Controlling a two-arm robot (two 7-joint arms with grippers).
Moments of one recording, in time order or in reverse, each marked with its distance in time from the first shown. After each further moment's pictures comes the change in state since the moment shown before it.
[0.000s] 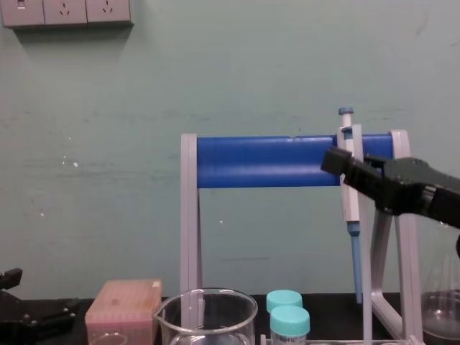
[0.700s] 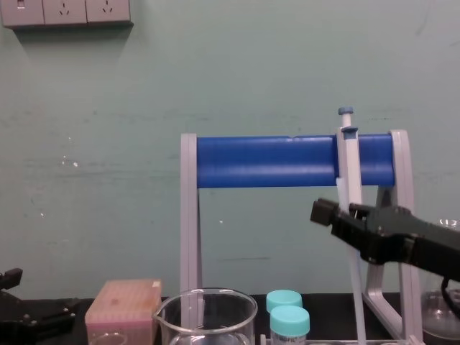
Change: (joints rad) left arm 0.000 0.000 0.000 0.000 0.000 0.000 0.000; right arm 0.046 -0.046 -0.037 0.152 -0.040 -0.010 0.012
